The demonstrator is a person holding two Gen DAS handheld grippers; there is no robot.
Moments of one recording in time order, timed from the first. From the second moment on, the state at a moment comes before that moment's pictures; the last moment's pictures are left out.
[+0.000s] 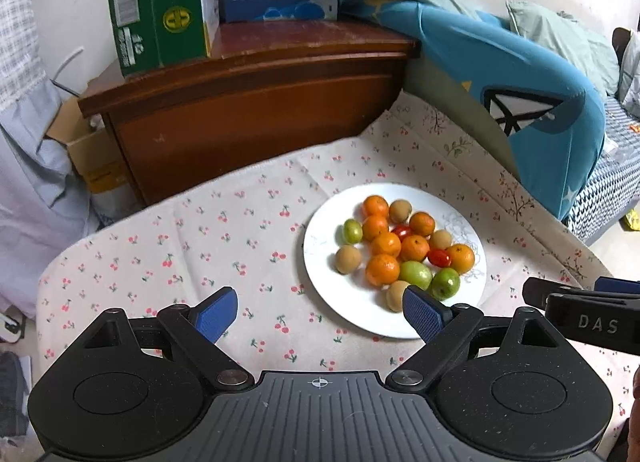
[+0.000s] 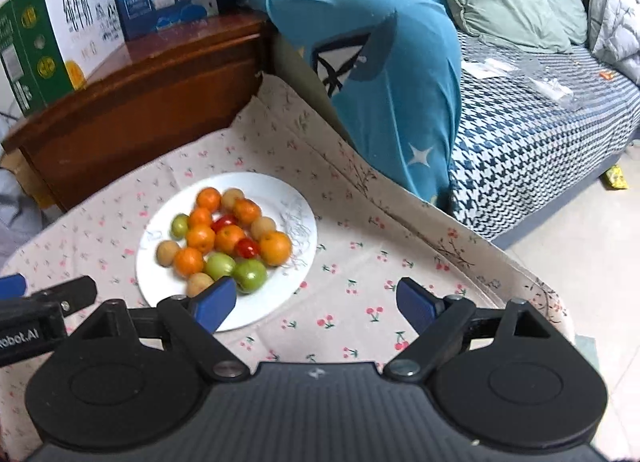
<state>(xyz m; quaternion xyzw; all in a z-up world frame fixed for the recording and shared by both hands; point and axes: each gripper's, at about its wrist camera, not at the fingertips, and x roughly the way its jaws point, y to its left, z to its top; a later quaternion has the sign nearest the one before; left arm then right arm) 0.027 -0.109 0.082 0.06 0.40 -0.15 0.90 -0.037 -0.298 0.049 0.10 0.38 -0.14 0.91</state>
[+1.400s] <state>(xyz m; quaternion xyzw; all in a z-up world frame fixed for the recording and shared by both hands) 0.065 -0.131 0.037 0.07 0.46 -0.12 0.88 0.005 -0.295 0.014 0.10 0.45 -0.15 0.88</state>
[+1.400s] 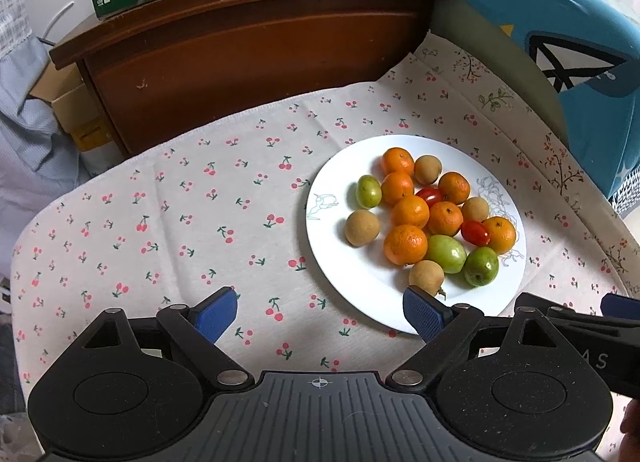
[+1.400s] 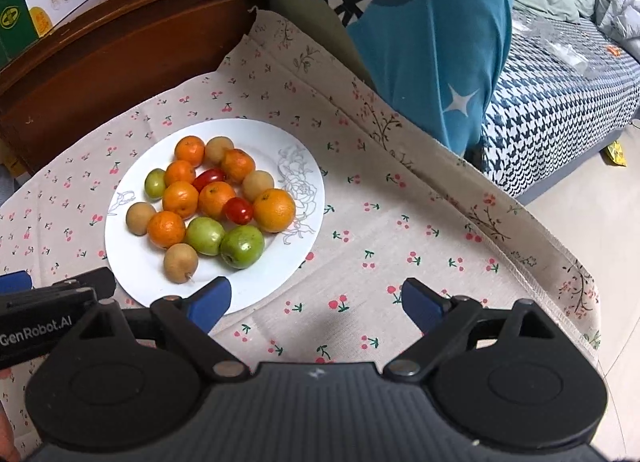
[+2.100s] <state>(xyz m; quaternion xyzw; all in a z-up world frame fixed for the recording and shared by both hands) 0.066 -0.131 0.035 0.07 0.46 -0.11 0.88 0.008 -0.295 0.009 0.11 0.44 -0.14 0.88</state>
